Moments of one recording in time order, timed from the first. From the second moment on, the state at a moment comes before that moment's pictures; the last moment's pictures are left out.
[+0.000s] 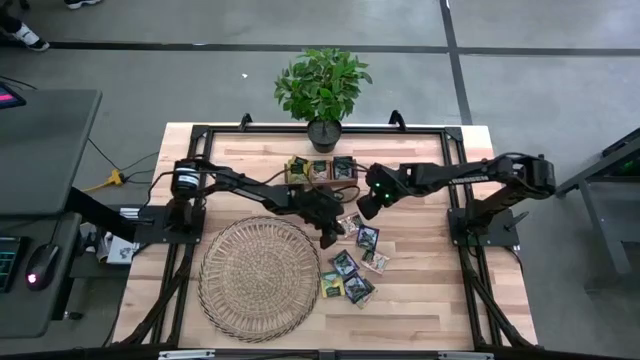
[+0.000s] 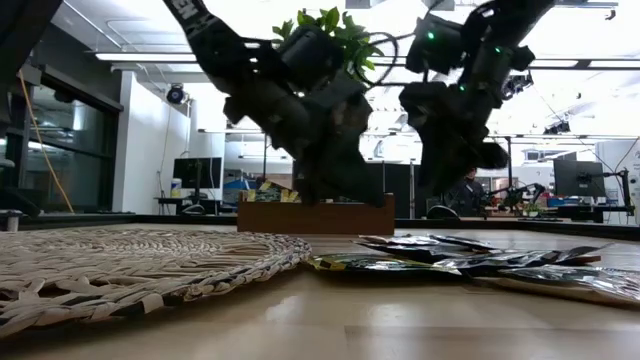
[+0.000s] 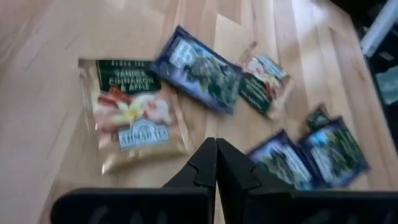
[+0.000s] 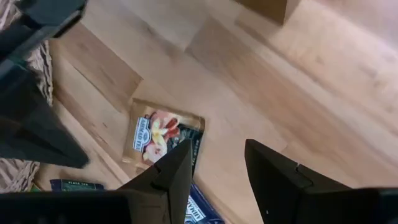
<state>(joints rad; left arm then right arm) 0.04 1.97 1.13 0.17 0.28 -0.36 -0.20 1.46 0.83 -0.45 -0.05 0.77</state>
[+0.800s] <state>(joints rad) 0.04 2.12 1.22 0.07 0.09 -0.44 -0.11 1.46 0.73 -0.32 0.01 1.05</state>
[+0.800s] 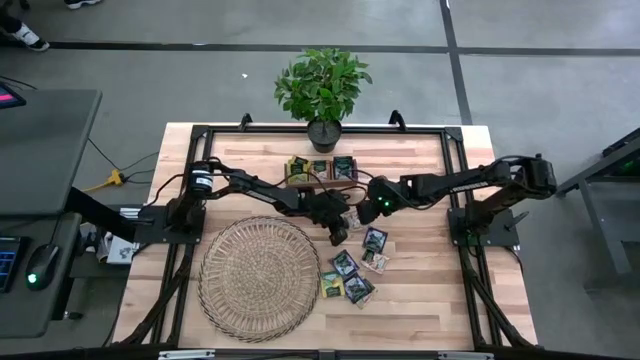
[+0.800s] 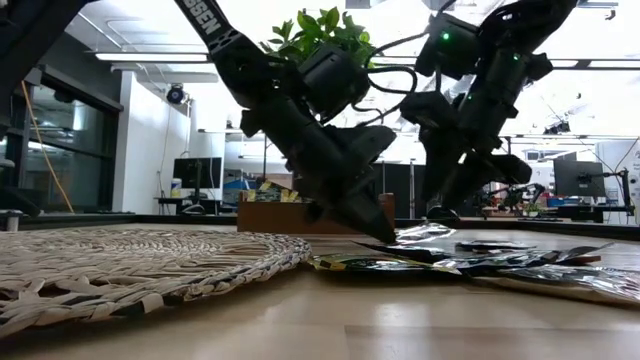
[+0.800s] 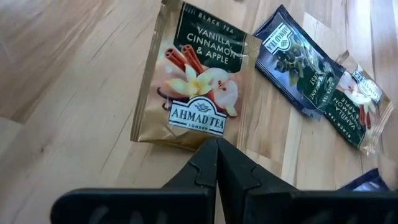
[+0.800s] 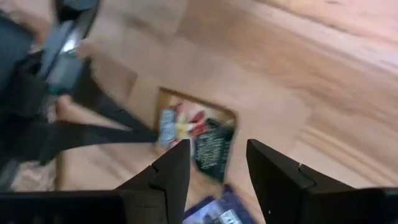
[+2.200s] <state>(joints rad) 0.04 2.12 1.21 0.08 0.12 -0.45 -0.11 1.56 0.53 0.14 -0.11 1.09</state>
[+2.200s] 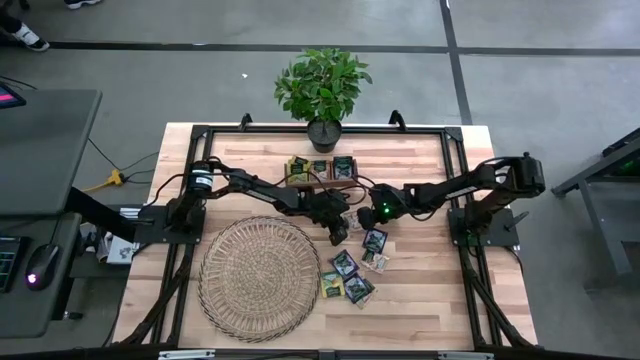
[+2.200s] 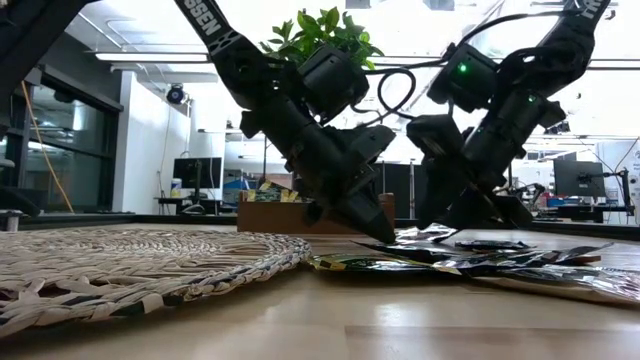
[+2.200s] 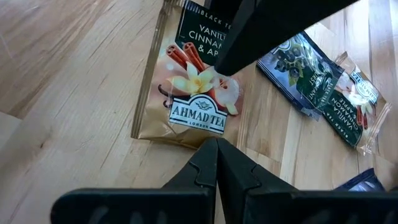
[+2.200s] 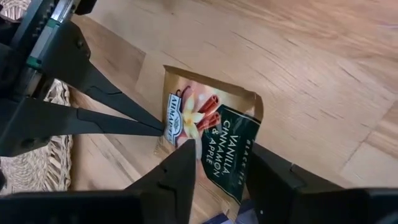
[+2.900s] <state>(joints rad) 0.05 2.08 1.21 0.02 0.25 -0.45 -0.11 1.56 0.53 0.13 -0.12 0.99</state>
